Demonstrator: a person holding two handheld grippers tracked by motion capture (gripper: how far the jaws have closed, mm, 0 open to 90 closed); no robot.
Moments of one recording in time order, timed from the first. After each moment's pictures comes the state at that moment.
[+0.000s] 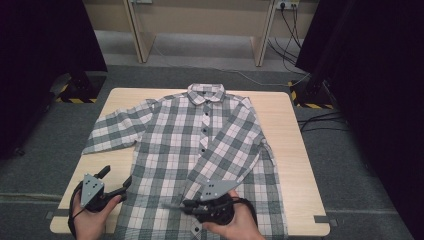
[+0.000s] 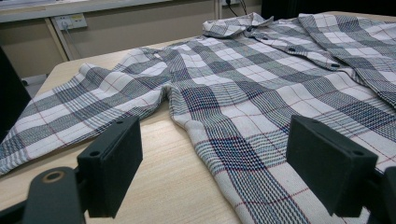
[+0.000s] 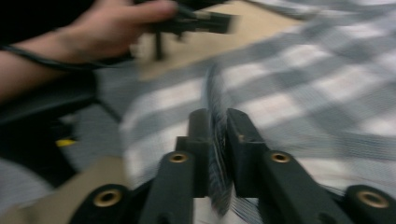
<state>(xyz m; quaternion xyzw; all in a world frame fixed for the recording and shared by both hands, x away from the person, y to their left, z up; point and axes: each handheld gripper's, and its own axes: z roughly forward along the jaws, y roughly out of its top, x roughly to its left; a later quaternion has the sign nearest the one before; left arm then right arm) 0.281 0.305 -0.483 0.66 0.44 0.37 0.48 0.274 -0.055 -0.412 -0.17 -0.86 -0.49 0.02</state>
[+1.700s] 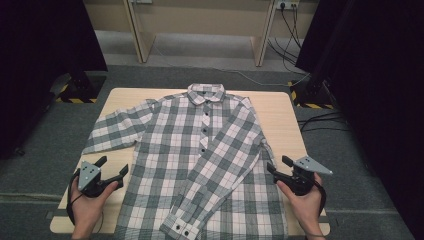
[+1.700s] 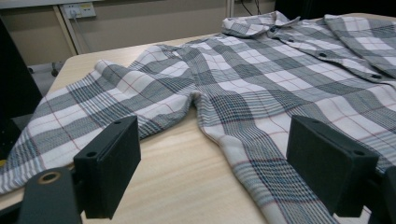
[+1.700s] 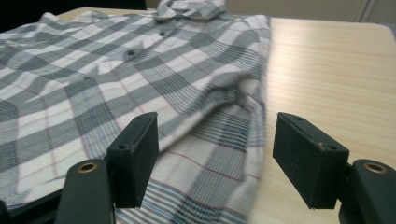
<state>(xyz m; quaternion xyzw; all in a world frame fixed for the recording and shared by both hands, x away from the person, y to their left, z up) 0.318 0.322 -0.477 0.66 0.46 0.36 0.47 0.349 -0.269 -0.450 -0.45 -0.71 -0.48 -0.25</state>
